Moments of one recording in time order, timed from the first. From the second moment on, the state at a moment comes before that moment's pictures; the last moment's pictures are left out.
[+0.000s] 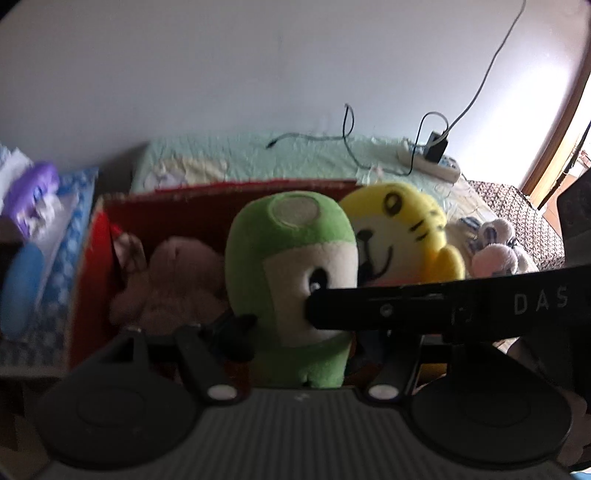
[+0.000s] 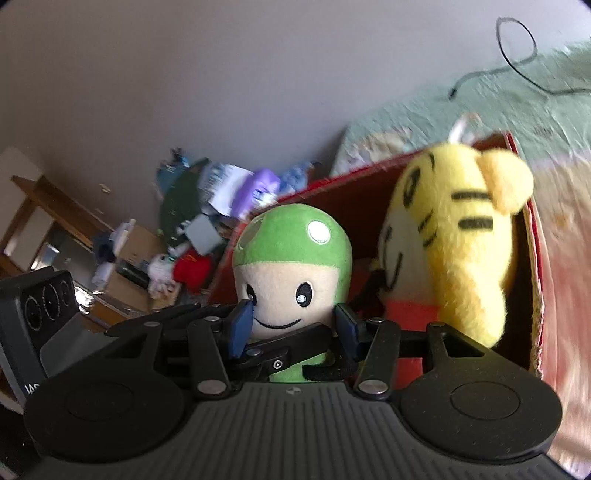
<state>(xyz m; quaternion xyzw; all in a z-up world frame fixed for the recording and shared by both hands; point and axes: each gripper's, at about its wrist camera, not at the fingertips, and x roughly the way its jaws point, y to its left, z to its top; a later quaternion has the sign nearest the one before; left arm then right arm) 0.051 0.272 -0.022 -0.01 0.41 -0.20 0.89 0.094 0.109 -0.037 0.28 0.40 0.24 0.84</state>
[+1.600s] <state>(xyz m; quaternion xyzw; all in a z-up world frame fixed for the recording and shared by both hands) 0.061 0.258 -0.055 0.00 0.49 -0.15 0.86 0.086 0.115 -0.047 0.22 0.41 0.16 0.87</state>
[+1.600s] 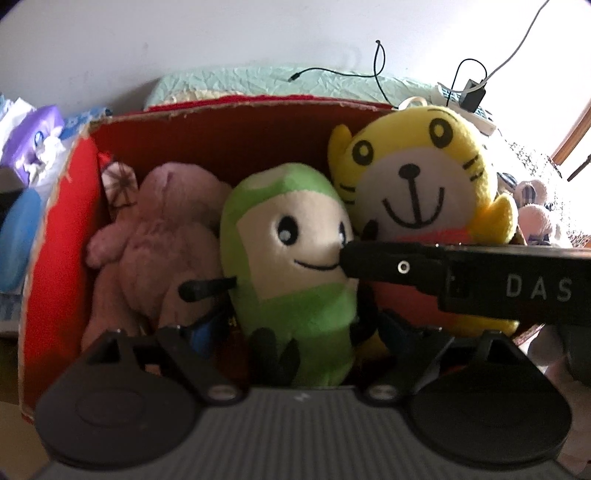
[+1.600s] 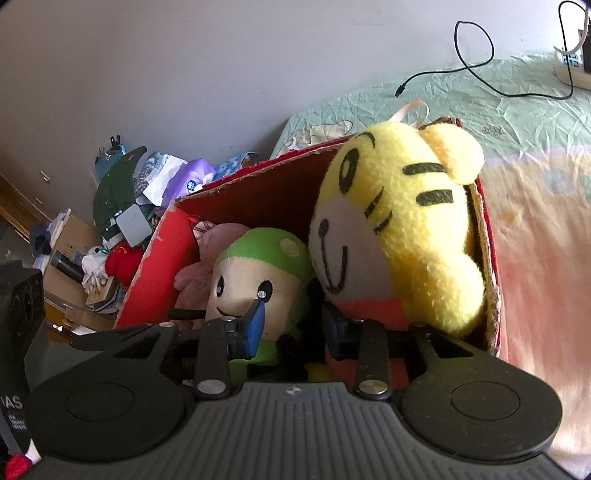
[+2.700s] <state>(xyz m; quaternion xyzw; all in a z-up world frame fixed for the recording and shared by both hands) 0.050 0.246 -0.040 0.05 0.47 -0.12 0.87 0.056 0.107 -0.038 0.24 0.38 0.19 0.87</state>
